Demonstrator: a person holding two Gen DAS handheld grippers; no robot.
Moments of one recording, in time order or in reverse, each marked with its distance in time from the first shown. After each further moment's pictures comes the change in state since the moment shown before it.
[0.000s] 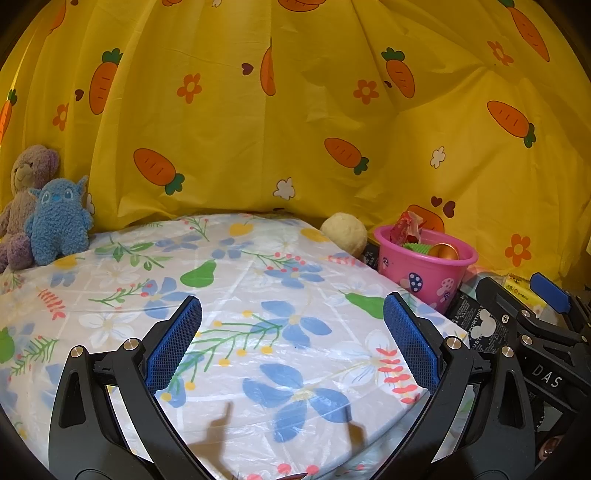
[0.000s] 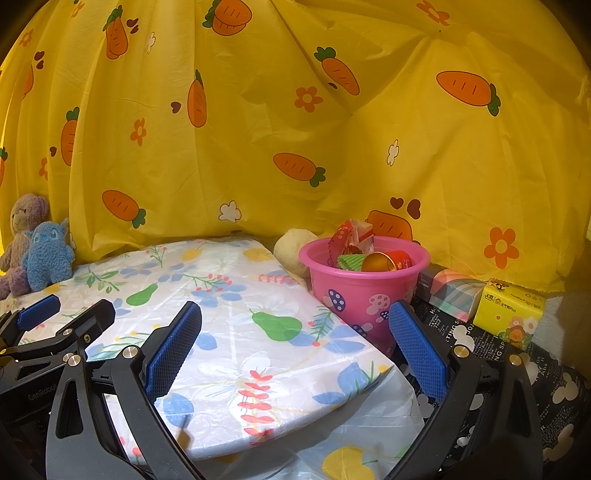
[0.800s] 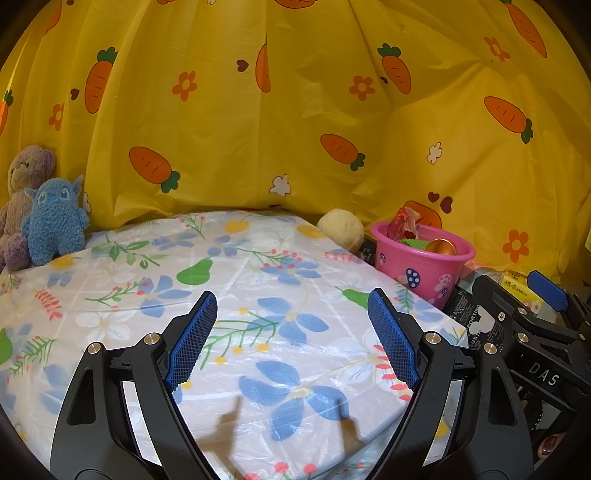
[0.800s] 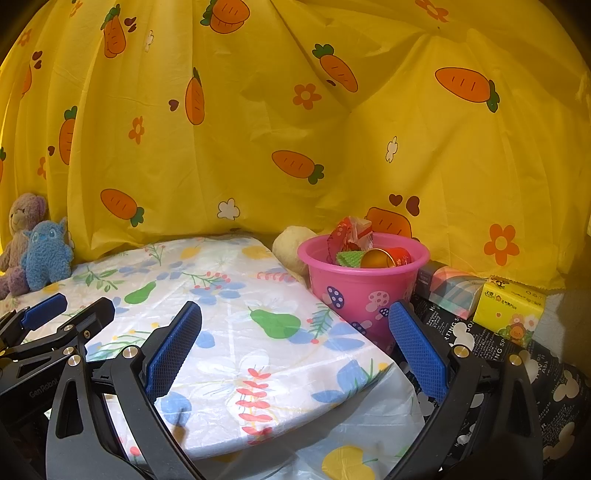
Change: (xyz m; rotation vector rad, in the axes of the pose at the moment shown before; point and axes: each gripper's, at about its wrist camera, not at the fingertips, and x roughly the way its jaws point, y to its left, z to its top) left arm 0.003 -0.001 -0.001 0.012 0.012 -0.012; right arm 0.002 0.001 0.001 0.003 0.004 0.001
